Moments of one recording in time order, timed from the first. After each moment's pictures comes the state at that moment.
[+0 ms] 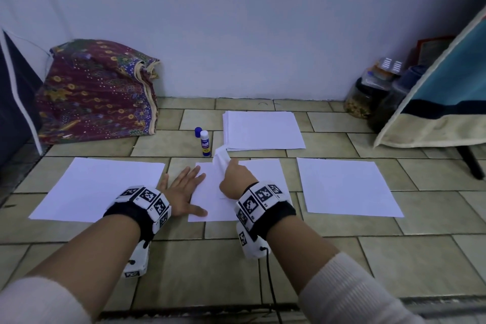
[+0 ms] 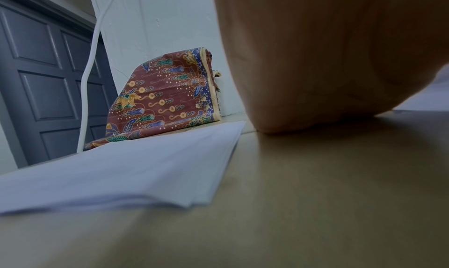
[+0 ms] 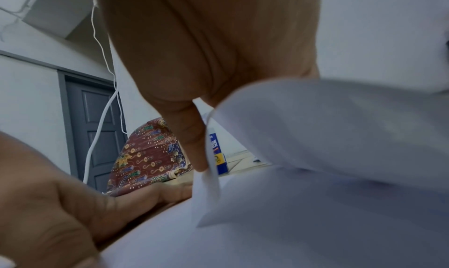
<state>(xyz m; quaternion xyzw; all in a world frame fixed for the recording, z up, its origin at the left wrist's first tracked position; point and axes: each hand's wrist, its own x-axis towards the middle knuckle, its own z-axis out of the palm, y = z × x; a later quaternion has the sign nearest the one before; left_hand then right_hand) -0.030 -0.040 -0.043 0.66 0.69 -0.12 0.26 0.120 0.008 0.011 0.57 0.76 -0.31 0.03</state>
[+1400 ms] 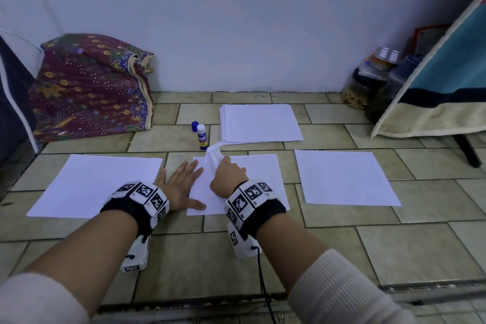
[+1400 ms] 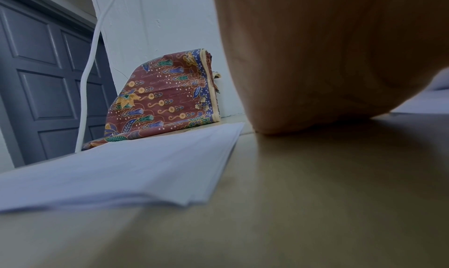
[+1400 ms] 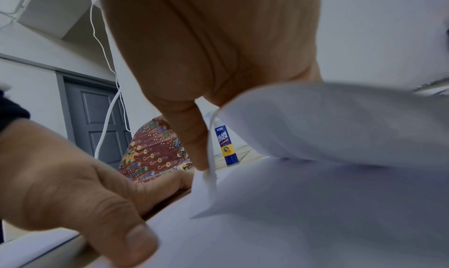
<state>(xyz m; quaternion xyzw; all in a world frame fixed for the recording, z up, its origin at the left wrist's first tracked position) -0.032 -0.040 -0.048 0.66 0.69 -0.12 0.25 0.107 0.005 -0.011 0.57 0.77 -0.26 0.05</state>
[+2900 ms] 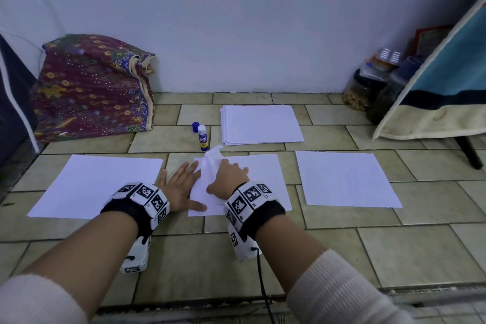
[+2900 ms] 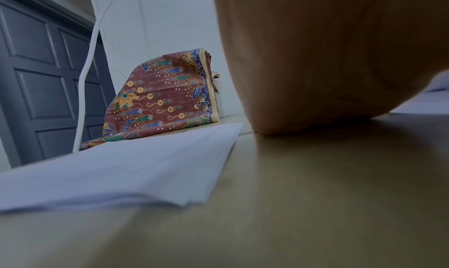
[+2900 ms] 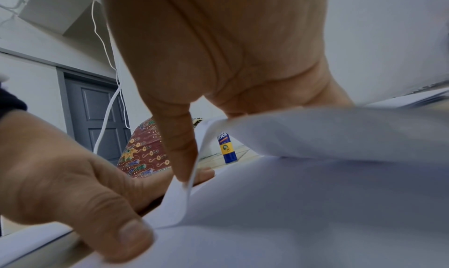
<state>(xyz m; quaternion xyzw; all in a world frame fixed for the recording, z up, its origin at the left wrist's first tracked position) -0.032 -0.039 -0.050 0.66 0.70 -0.13 0.24 0.105 0.013 -0.024 0.55 0.80 -0.21 0.08</state>
